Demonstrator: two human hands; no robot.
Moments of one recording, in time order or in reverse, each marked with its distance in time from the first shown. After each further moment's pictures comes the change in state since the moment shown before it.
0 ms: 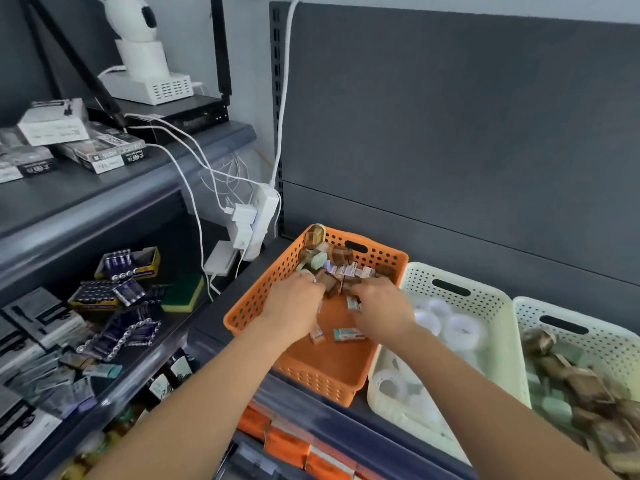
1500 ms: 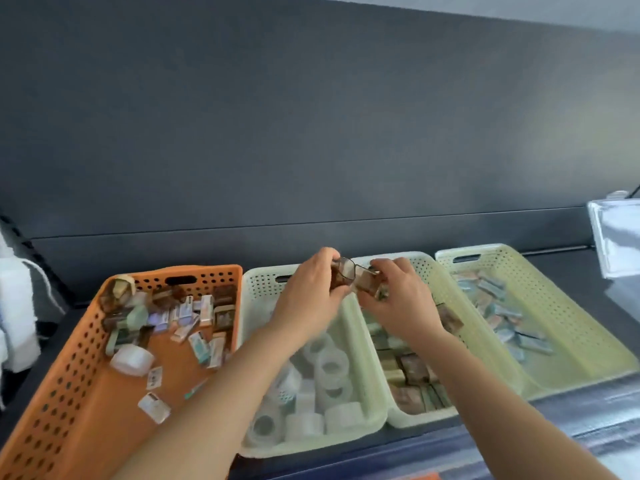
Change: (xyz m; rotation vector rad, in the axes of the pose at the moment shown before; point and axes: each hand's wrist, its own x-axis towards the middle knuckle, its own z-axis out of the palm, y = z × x) left_hand 0.088 0.202 -0.012 -0.714 0.071 0.490; right_hand -0.125 0.164 -0.030 0.257 0.481 0.697
